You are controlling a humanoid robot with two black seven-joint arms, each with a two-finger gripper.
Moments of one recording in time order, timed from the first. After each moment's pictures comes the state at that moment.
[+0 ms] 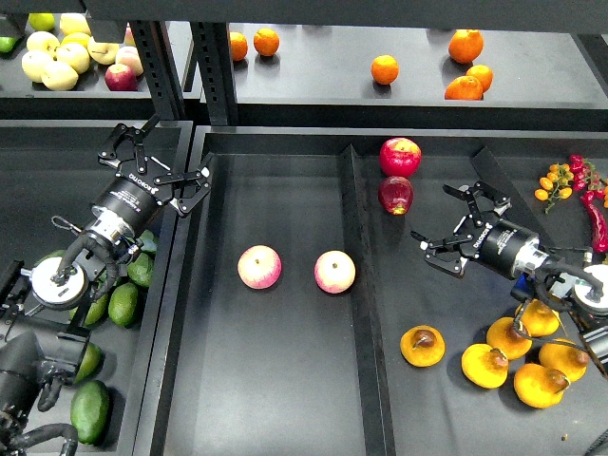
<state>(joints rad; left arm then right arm) -0.40 0.00 -1.58 -0.88 0.15 -0.49 0.34 0.68 -0.13 0.82 0.36 0.38 0.58 -0.46</state>
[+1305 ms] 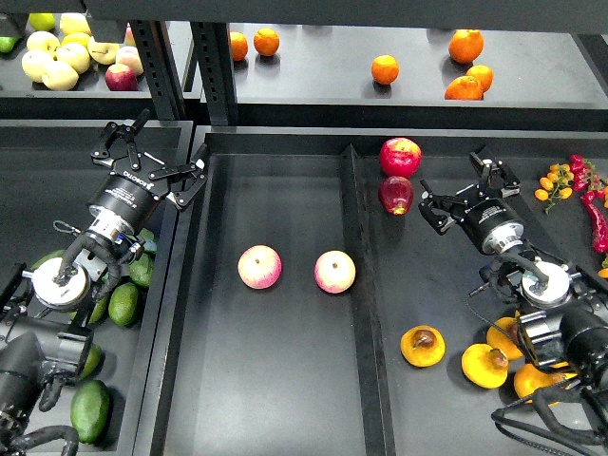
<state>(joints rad) -0.41 0.00 -1.55 -0.86 0.09 -0.49 0.29 0.76 0.01 1.26 0.15 0.05 0.58 -0.13</state>
